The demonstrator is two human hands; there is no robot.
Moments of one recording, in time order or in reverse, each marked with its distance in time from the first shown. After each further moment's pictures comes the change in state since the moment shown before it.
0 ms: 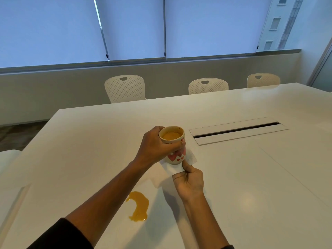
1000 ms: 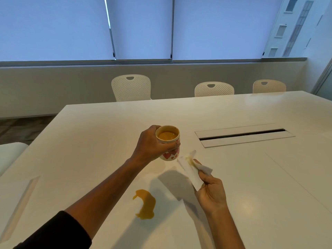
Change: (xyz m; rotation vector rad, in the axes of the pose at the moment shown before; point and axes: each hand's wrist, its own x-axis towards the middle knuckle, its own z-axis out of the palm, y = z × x) left_hand 0.000 -0.030 -0.034 0.034 0.050 -0.004; right_hand -0.030 -0.029 -0.019 -0.225 -0.044 -0.011
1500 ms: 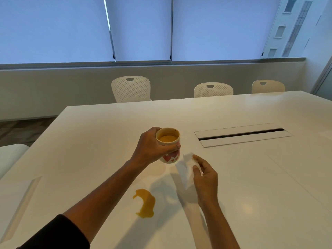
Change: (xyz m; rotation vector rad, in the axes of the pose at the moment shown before) left_hand -0.009 0.006 -0.001 0.009 -0.013 -0.002; right_hand 0.017 0.016 0.000 -1.091 0.353 -0.618
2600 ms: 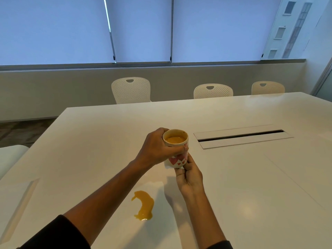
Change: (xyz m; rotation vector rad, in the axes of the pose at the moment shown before) left_hand 0.002 0.019 0.009 -0.045 -0.037 0.077; right_hand 0.009 -0.024 0.044 1.037 -0.204 0.540
